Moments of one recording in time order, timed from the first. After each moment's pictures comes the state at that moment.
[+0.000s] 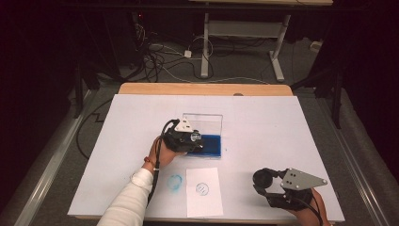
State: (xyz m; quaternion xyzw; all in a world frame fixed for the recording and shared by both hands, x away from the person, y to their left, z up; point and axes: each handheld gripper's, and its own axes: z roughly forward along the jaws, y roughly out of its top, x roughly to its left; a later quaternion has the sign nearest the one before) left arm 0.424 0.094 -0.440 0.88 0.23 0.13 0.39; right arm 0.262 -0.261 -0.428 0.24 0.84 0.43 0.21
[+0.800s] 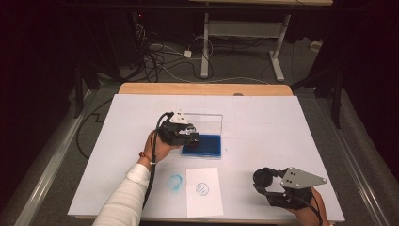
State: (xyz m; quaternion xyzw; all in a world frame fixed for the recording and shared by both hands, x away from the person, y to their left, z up) left arm 0.434 0.109 -0.425 0.87 0.26 0.13 0.39; right arm 0.265 -0.262 -0.429 0.25 0.84 0.43 0.21
